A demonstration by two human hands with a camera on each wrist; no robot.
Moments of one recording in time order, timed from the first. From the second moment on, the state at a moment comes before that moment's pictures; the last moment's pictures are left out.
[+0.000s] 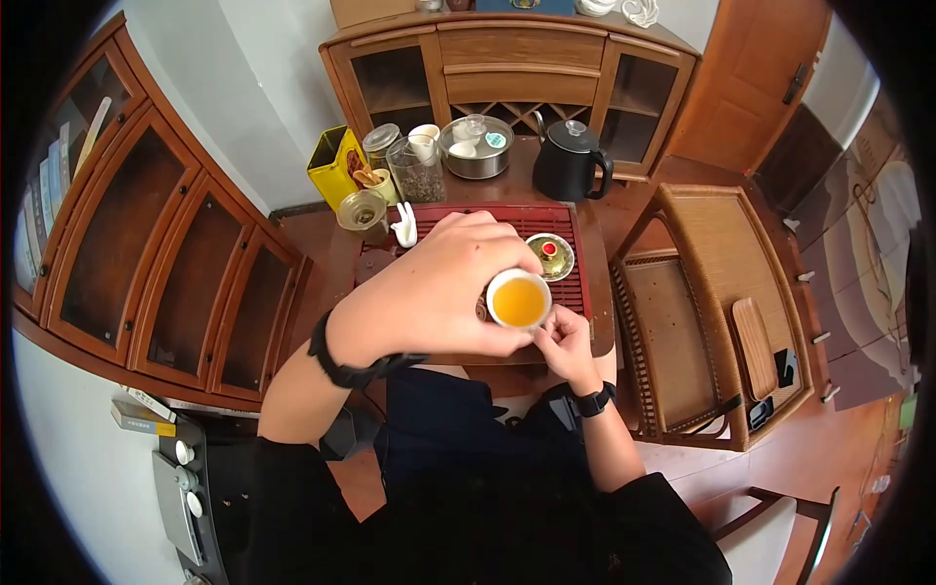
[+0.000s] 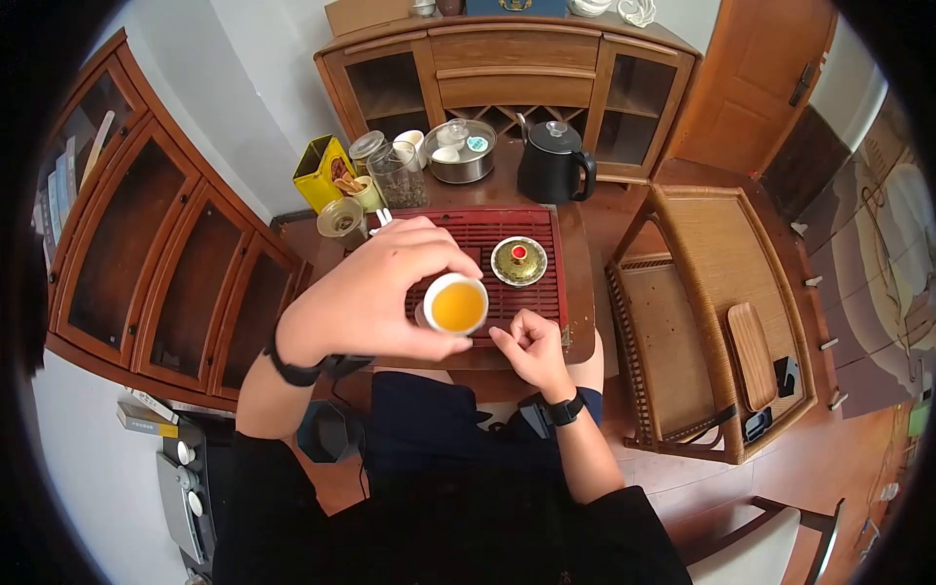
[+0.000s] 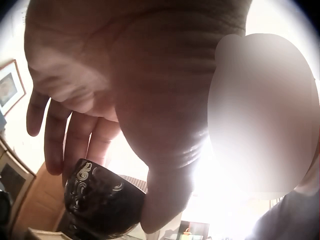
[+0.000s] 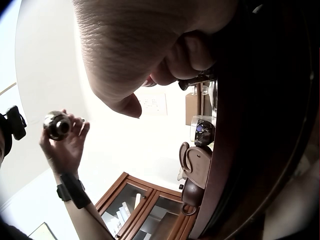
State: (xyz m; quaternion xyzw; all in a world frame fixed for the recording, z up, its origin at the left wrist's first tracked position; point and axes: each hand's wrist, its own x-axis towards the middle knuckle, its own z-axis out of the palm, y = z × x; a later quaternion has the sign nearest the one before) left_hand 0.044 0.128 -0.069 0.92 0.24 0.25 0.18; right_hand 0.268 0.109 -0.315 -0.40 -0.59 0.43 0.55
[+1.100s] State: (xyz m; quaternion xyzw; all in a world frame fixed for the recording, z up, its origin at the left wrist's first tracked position) left_hand 0.043 0.265 -0.237 0.89 0.40 0.14 0.17; right_hand 0.269 0.108 -0.311 -0.39 -0.63 0.38 0.55
